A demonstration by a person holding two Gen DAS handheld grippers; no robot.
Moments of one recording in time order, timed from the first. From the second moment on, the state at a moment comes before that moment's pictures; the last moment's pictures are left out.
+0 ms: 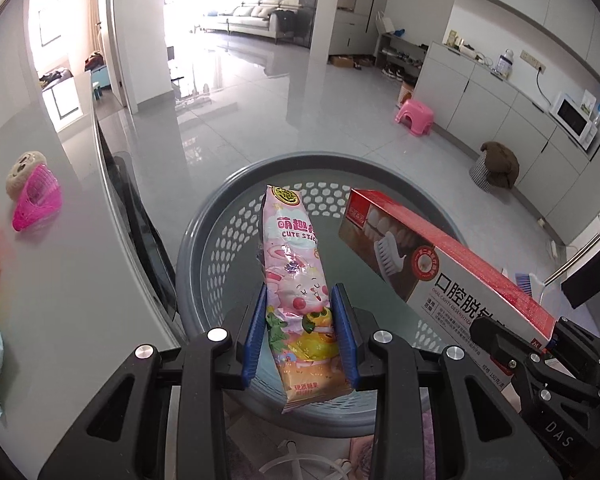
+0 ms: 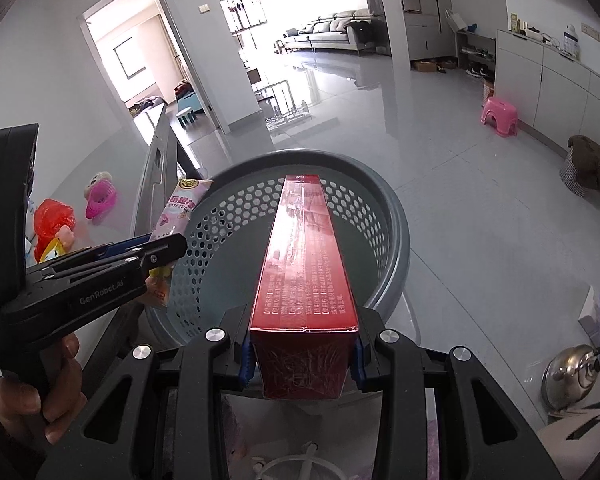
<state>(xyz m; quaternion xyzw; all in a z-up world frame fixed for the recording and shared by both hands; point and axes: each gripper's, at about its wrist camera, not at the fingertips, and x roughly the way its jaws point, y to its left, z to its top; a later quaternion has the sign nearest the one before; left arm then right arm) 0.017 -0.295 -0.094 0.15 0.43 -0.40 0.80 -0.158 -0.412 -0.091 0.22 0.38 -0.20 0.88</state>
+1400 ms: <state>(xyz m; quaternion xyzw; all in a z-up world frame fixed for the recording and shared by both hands) 0.022 -0.279 -0.083 0.13 0.44 -0.35 0.81 -0.147 -0.432 -0.086 0.26 0.36 -0.17 0.88</state>
